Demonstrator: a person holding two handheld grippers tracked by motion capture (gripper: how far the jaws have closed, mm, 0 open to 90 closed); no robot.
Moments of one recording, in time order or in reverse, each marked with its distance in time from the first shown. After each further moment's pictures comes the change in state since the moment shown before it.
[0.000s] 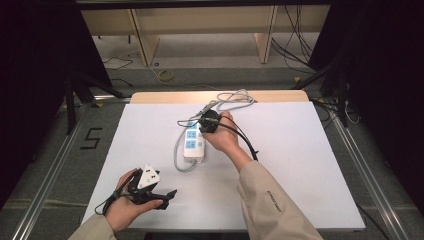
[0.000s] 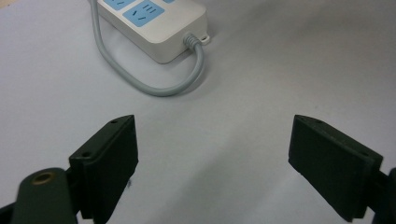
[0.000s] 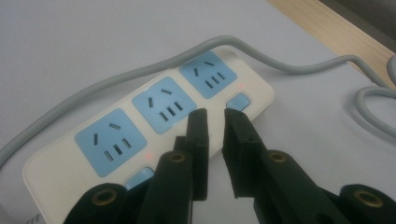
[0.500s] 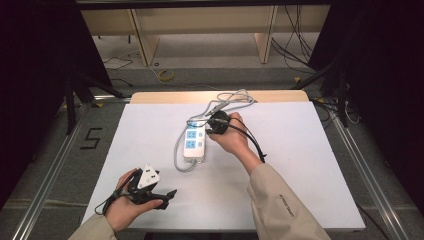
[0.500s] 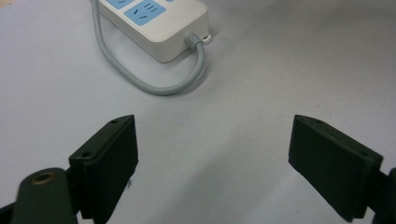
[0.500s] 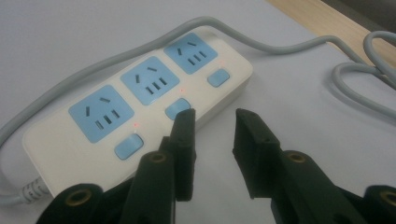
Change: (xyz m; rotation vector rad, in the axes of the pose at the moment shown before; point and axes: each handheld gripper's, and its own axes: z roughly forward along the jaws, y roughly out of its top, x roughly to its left) left arm 0.000 0.000 0.000 0.002 0.002 -0.002; right arm -0.012 -0.017 -0.018 -0.005 -0.004 0.043
